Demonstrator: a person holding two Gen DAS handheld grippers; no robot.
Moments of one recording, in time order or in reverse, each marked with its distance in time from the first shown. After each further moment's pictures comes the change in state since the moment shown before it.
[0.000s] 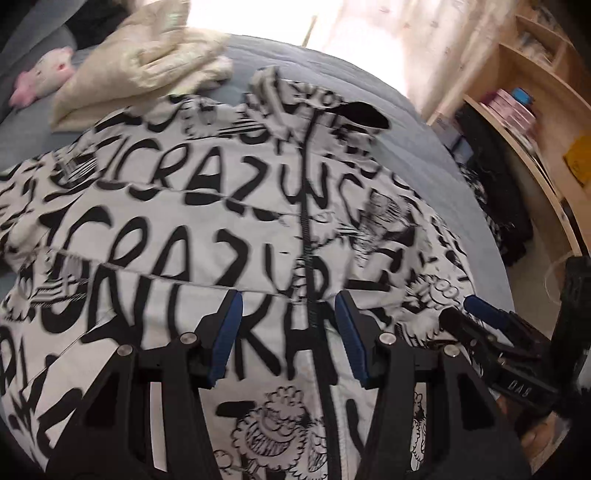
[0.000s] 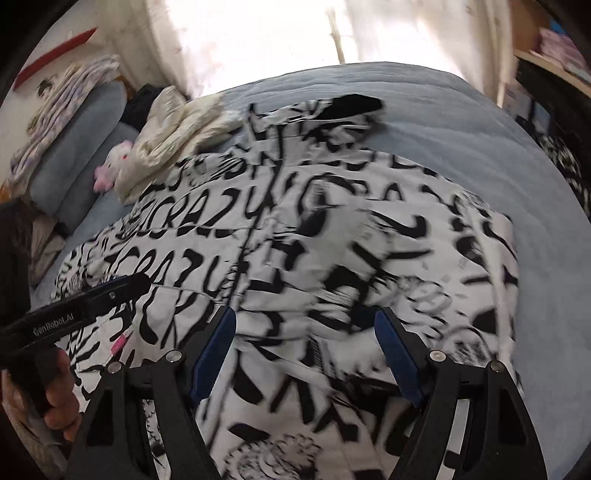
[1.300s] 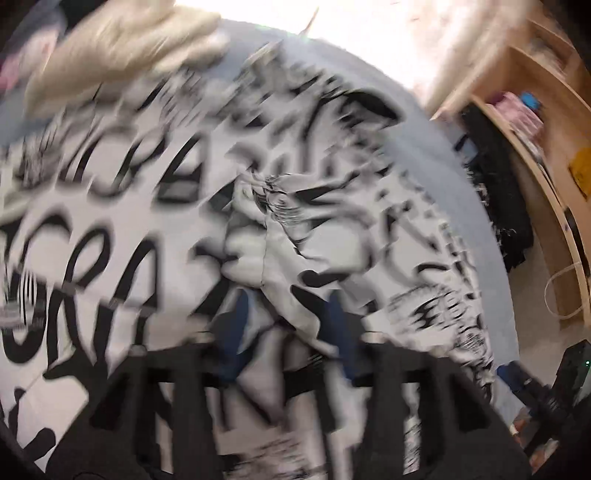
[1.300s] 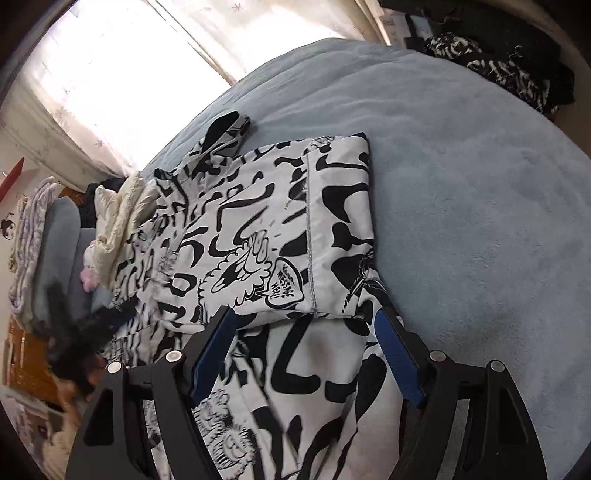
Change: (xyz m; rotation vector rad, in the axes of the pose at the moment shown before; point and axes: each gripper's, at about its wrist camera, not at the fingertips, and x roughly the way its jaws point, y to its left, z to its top) left arm 0.060 0.020 0.024 -0.101 0.080 -0.029; right arm -0.082 -0.176 -0.063 0.444 -0.029 0.013
